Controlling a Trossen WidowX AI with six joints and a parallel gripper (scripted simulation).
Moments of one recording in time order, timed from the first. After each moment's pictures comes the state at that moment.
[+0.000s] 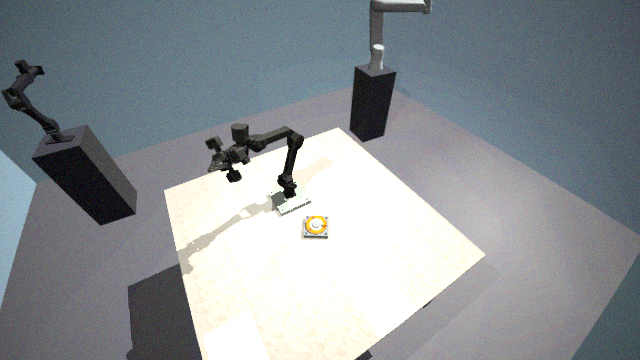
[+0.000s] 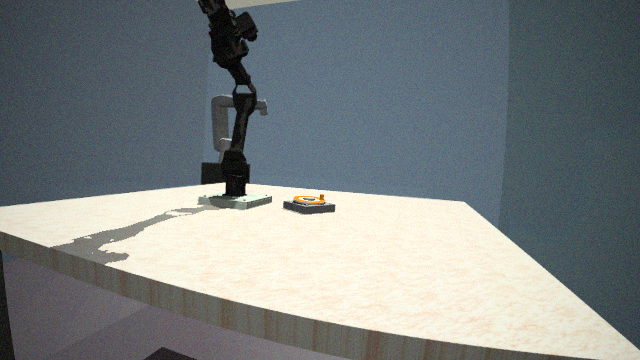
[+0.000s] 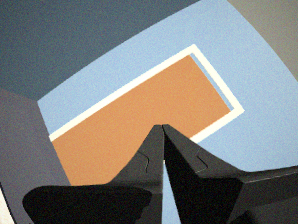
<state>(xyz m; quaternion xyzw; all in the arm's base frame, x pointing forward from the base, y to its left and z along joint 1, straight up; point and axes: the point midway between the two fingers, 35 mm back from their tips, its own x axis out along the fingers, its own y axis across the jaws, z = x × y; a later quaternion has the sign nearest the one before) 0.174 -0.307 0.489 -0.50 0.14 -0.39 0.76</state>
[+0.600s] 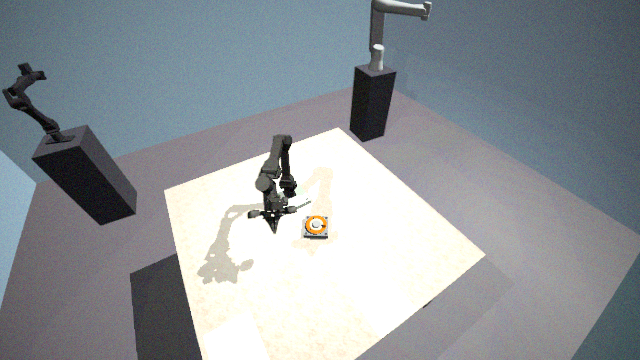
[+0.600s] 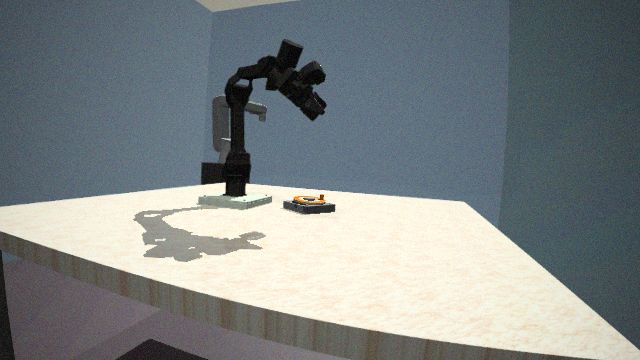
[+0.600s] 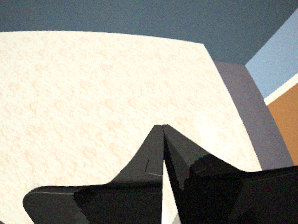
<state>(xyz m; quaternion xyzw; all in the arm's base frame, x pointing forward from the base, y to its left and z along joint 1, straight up) 0.366 -0.180 0.288 -0.13 0.29 -0.08 0.94</state>
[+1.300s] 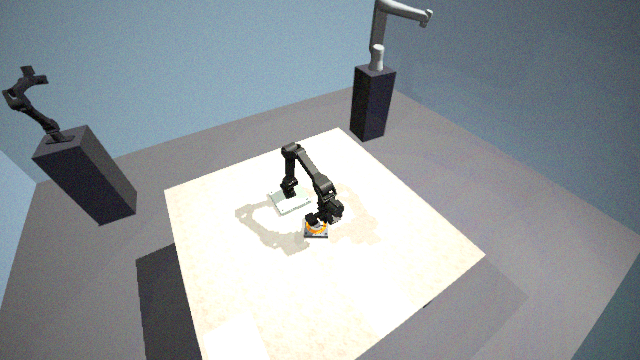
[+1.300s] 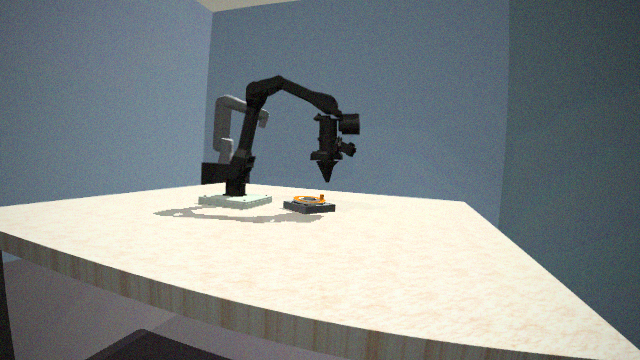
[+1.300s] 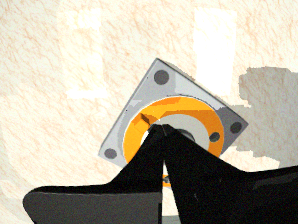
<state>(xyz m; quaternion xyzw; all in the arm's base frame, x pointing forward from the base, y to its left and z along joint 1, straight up) 0.320 0.070 0.112 -0.03 0.68 0.05 0.73</state>
